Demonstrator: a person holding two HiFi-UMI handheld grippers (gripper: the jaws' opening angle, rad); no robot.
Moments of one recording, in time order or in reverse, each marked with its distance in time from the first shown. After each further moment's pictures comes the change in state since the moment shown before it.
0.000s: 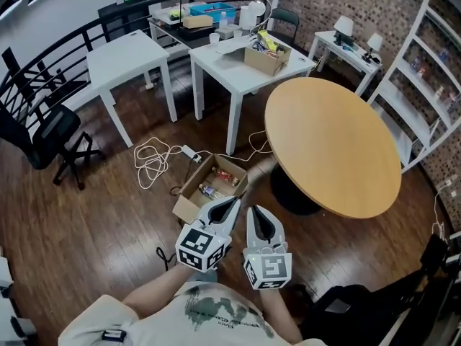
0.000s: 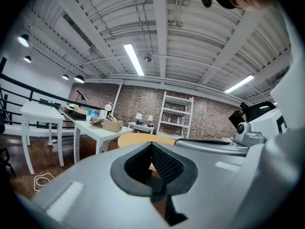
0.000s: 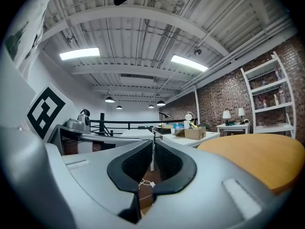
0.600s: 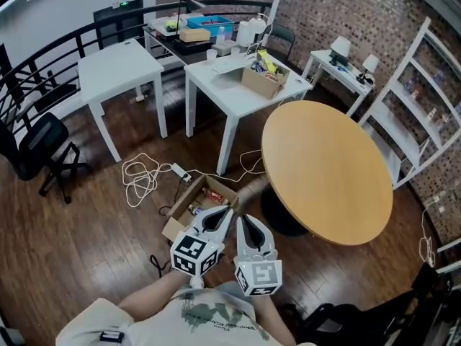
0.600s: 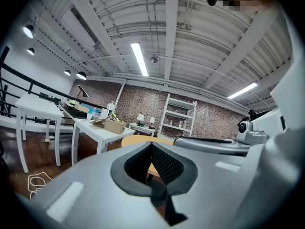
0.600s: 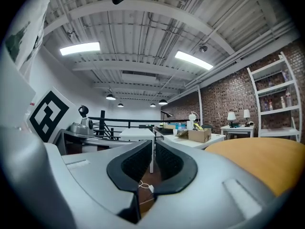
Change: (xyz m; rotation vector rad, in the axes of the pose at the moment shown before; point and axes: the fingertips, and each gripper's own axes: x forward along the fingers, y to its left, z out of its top) left arm 0.042 0.079 0.013 -0.061 -0.014 -0.016; right arm 0.091 0.006 0.007 -0.037 0.016 0.016
